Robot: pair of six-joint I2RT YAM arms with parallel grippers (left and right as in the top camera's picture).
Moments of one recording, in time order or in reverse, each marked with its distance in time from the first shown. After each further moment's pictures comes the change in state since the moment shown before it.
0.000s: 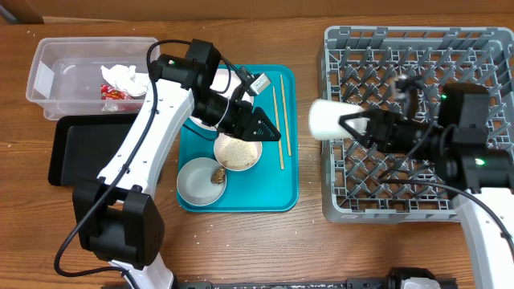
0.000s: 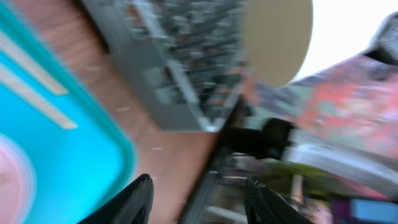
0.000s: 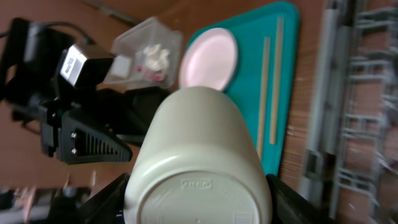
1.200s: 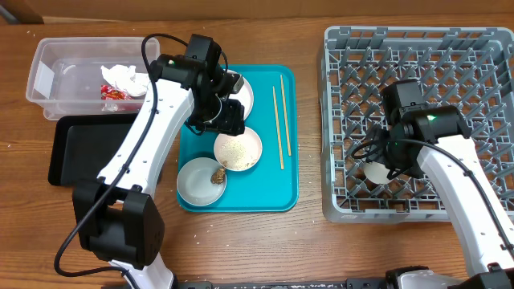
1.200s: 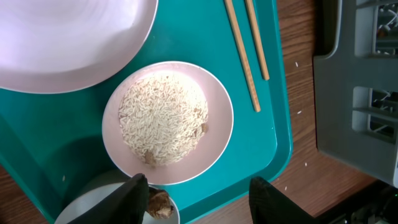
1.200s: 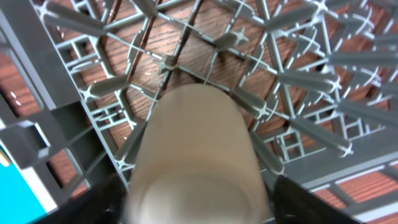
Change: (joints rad) left arm 0.000 0.000 0.000 0.078 -0.671 -0.258; right arm 0.197 0.280 0.109 -0.434 0.939 0.217
